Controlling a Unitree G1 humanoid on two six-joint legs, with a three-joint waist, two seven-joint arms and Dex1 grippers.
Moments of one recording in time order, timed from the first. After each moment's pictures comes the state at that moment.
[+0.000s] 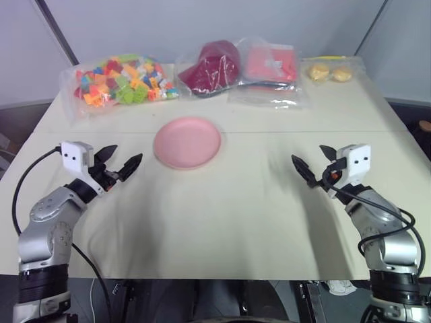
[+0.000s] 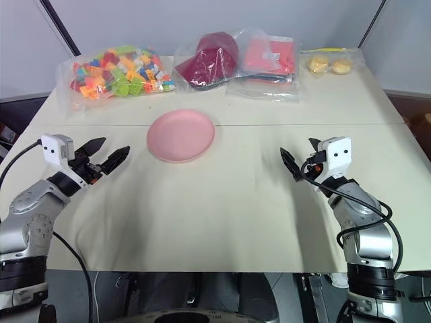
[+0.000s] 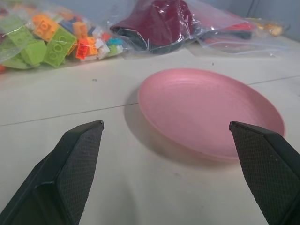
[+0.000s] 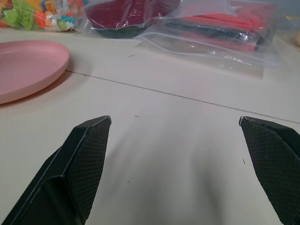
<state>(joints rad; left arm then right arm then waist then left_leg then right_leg) -0.15 0.54 0.35 -0.08 -0.54 0.38 -0.64 -0.12 -0.48 -0.26 -0.17 0.37 0.32 0.48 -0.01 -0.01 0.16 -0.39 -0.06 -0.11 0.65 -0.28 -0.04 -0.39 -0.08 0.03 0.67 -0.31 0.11</state>
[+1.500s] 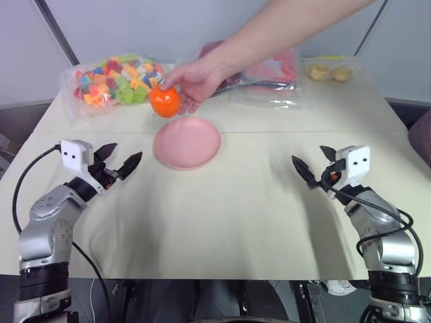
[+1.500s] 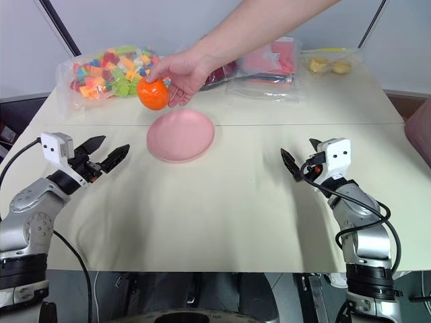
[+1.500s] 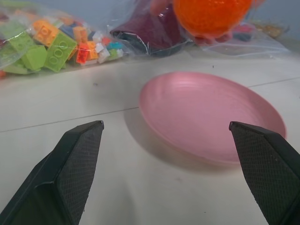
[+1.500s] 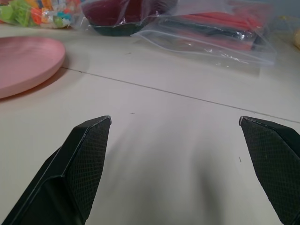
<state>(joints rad) -0.17 0.54 0.35 -0.06 -0.53 0.36 -0.65 -0.11 -0.49 -0.25 -0.16 0.36 0.30 0.52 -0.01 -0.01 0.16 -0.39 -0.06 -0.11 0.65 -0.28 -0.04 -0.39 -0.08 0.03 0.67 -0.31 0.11</state>
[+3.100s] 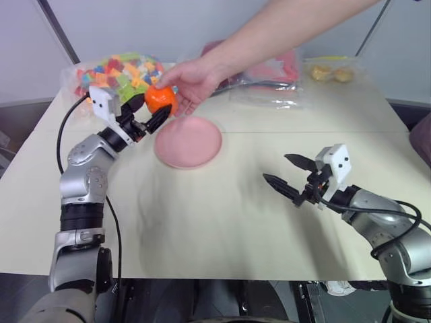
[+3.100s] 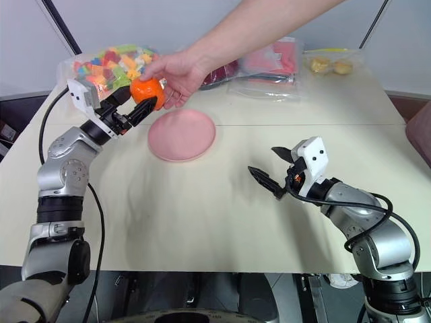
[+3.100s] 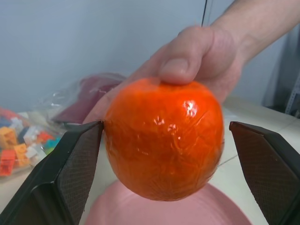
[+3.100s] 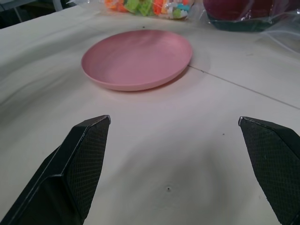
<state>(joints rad) -0.64 0.44 0.22 0.27 -0.51 0.23 -0.75 -0.08 -0.63 -0.17 -0.51 0.60 0.62 0.58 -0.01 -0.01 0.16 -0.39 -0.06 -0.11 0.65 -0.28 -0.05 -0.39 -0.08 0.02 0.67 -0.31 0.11</state>
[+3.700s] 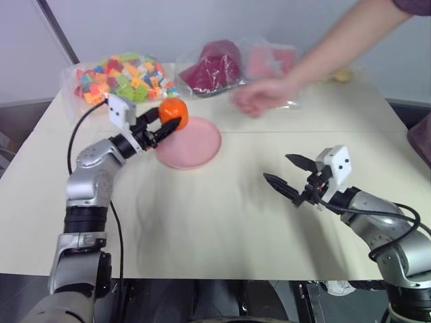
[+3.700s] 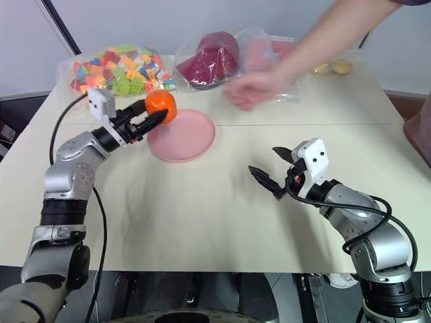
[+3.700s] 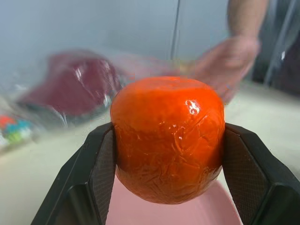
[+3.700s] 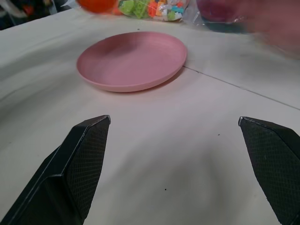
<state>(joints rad) -0.61 0.43 0.11 0.28 -0.43 0.25 -0.79 -0.06 -0.61 -0.17 -0.50 0.58 0.59 0.56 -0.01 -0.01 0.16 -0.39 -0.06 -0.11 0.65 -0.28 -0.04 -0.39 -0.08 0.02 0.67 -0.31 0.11</state>
